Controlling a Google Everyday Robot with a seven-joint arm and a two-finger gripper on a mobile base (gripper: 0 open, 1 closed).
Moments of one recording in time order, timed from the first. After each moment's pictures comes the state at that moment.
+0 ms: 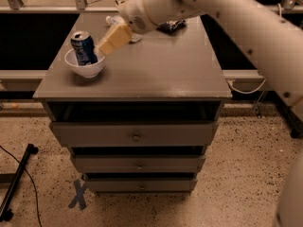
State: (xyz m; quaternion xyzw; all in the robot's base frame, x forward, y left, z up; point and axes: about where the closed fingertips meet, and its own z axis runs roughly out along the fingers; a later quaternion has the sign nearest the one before) arm 0.668 0.103 0.978 -0.57 0.64 0.22 0.46
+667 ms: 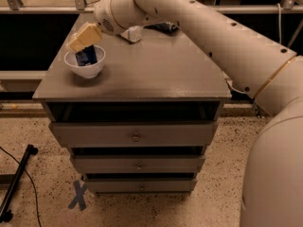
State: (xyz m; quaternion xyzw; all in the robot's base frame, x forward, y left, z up) arm 0.702 0.183 0.973 -0.54 0.64 0.22 0.50
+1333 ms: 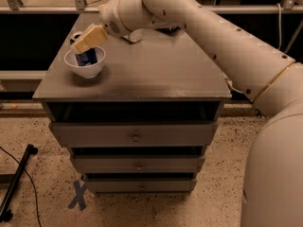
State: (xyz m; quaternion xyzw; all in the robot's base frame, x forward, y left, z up) arm 0.703 0.178 0.967 -0.54 0.63 0.25 0.50
